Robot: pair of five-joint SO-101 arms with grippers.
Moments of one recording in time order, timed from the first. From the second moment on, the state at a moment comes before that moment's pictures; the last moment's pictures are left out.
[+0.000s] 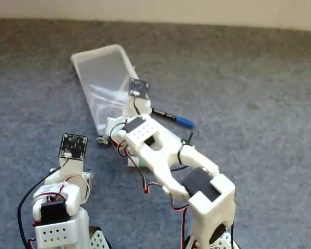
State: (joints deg) left arm -16.3 -104.3 94.1 75.7 -12.1; right arm -43.2 18.1 15.4 34.9 -45.4
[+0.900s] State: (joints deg) left arm -18.3 -104.4 88.1 75.7 -2.6; right arm -42.0 -1.0 18.3 50.3 -45.6
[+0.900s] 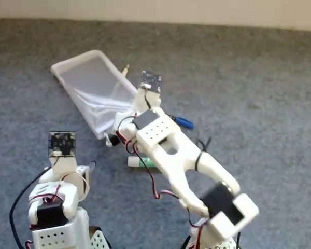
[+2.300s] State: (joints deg) left arm -13.6 -104.3 93.6 51.6 7.1; right arm -42.0 -20.4 31.0 46.7 -45.1
